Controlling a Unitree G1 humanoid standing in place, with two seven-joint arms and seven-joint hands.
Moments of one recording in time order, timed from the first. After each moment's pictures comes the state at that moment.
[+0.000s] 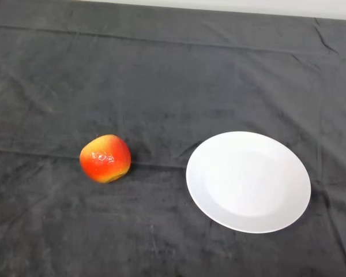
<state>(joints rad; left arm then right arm) -0.33 0.59 0.44 1.18 -0.51 -0.69 0.26 -0.44 -0.72 0.01 1.11 -0.26 -0.16 -0.18</state>
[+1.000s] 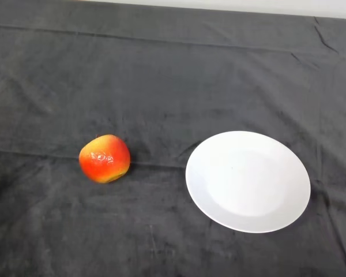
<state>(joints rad) -0.38 0.50 0.24 1.14 -0.17 -0.71 0.24 -0.44 -0.73 0.01 1.11 -0.26 -0.16 -0.18</state>
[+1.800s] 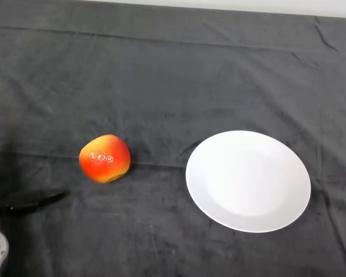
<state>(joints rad) -0.43 0.39 0.06 1.11 0.04 -0.74 0.29 -0.44 -0.73 0.00 1.10 -0.26 -0.16 -0.18</state>
